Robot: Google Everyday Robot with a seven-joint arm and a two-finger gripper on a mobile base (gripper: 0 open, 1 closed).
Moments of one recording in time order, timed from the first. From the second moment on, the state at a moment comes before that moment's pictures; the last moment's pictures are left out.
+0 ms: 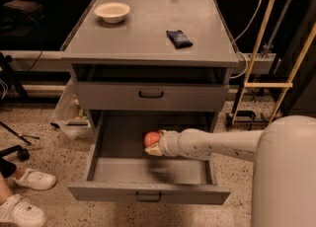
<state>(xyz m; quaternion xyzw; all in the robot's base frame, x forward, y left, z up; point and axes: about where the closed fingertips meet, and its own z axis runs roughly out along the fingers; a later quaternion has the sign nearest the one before) 0.654 0.001 0.455 -0.47 0.78 0.11 0.40</state>
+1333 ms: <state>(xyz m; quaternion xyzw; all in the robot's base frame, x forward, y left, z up) 0.654 0.001 0.455 -0.47 0.78 0.11 0.40</state>
